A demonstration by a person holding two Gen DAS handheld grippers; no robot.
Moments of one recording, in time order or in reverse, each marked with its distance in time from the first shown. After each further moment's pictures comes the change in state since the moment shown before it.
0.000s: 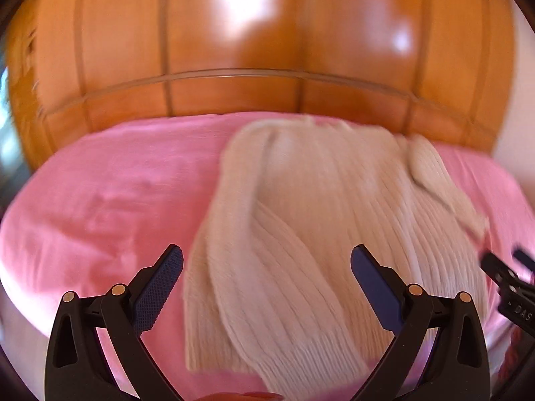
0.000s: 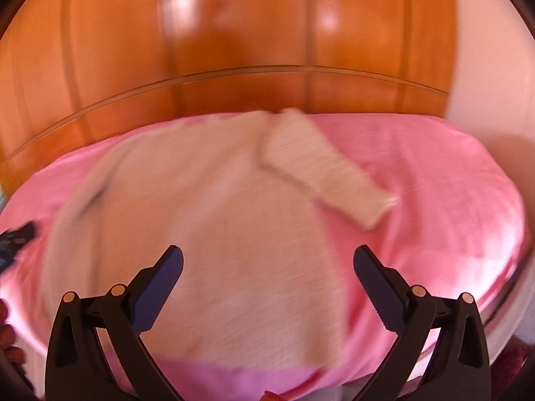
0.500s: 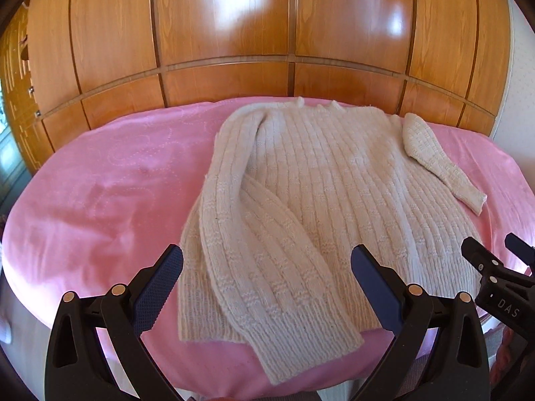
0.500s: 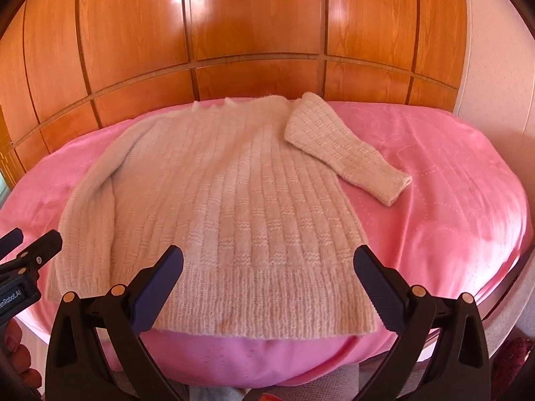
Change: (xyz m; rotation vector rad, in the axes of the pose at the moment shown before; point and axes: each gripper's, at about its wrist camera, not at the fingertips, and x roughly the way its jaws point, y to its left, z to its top) left arm -0.007 -0.004 -0.020 -0.007 0.052 0.004; right arm 0.006 0.016 -0.015 0.006 0.041 -0.025
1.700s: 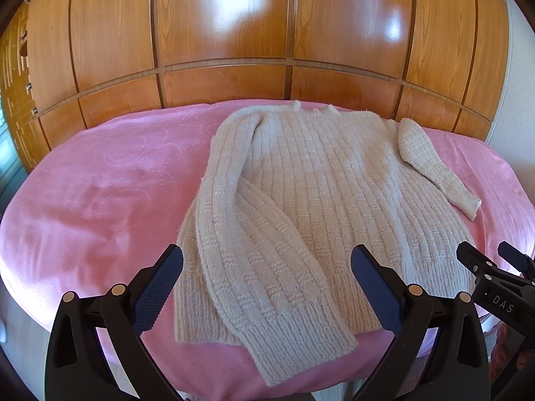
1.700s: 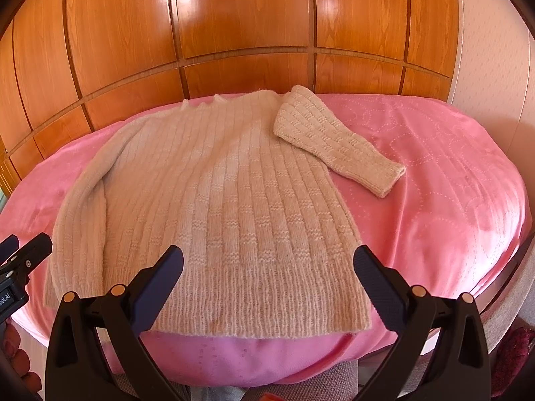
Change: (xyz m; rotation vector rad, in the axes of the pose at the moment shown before) left arm -0.001 -0.003 0.001 -0.019 -0.011 -0.017; right arm 0.000 -0.014 -0.001 0.039 0.027 -0.001
